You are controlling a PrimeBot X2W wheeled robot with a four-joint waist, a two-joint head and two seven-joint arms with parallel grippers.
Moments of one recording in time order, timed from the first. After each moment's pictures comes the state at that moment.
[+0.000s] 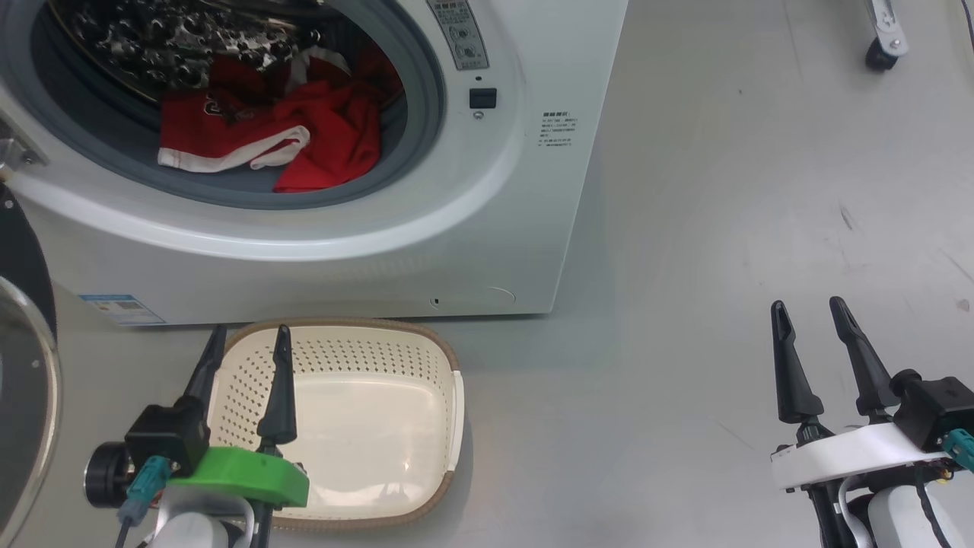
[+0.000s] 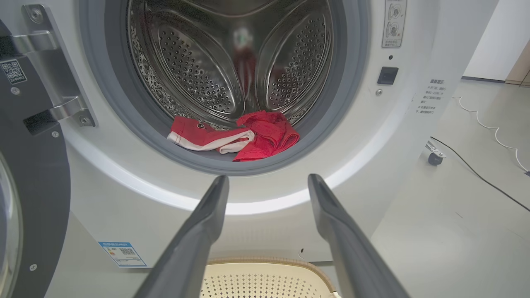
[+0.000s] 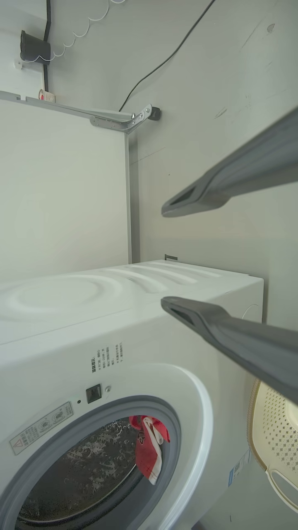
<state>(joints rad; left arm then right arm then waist) -0.09 0.04 -0.14 0.20 -0.32 -0.05 -0.25 0.01 -0.12 0.07 0.08 0.35 0.12 -0.25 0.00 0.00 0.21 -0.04</state>
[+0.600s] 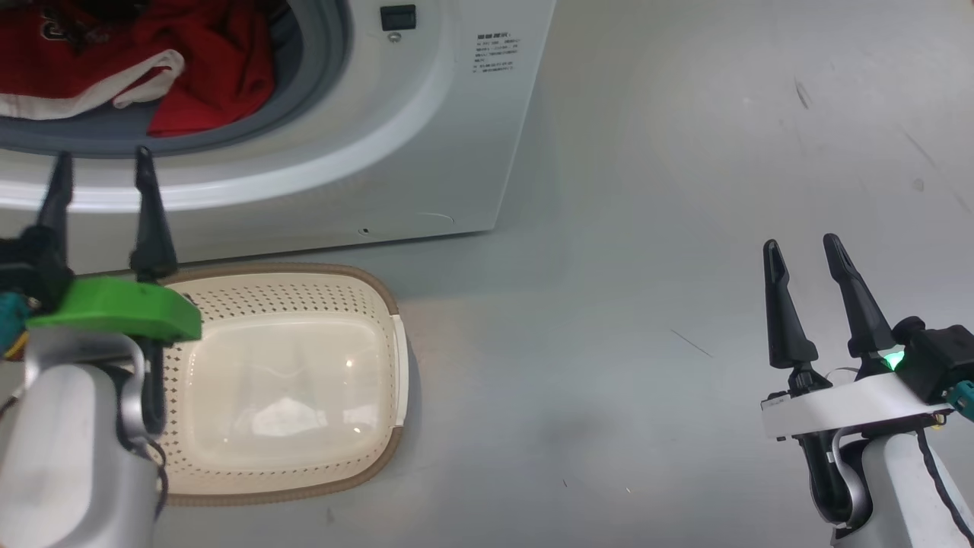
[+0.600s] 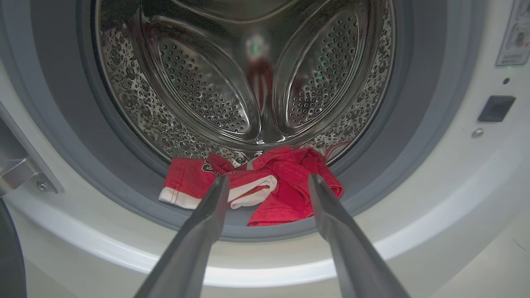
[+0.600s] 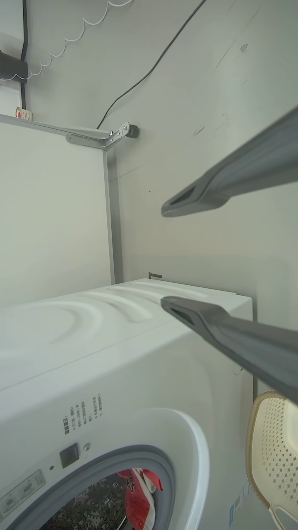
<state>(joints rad) -0.38 0.11 -0.01 0.18 -0.29 0.05 -0.13 -0.09 -0.11 0.09 0.06 0.37 0.12 -0.25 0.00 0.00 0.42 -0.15</state>
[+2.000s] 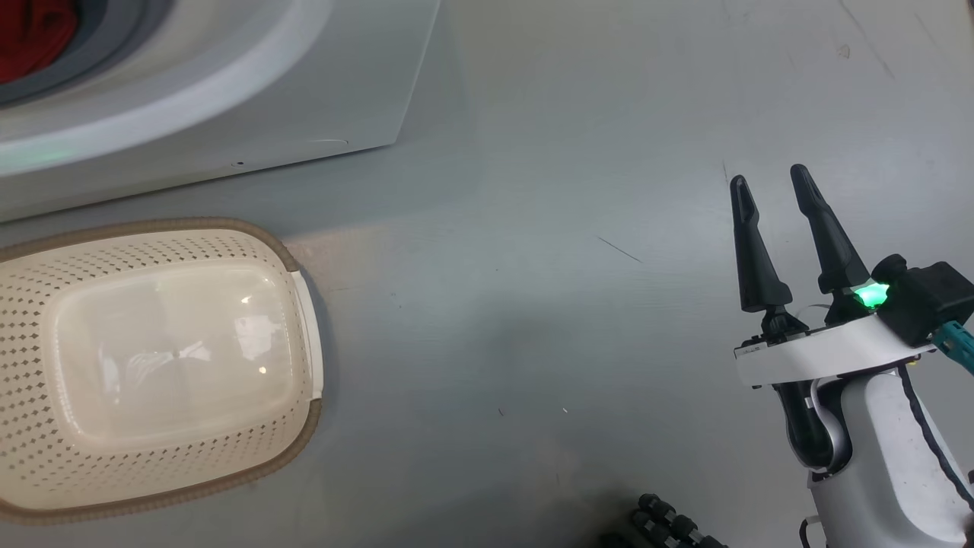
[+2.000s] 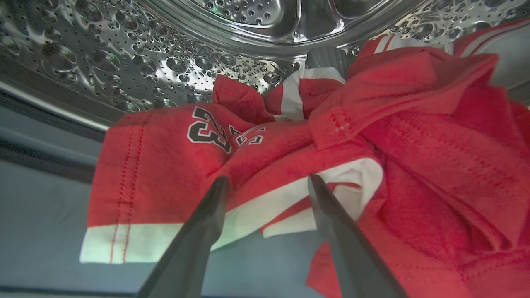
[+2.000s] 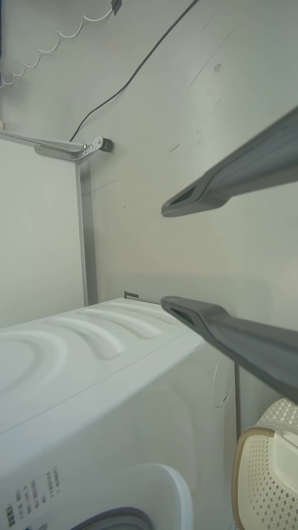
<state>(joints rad) -0.87 0.35 0.05 0.52 -0.18 0.10 0.30 -0.24 -0.10 0.14 0.08 0.40 0.12 -0.25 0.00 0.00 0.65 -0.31</state>
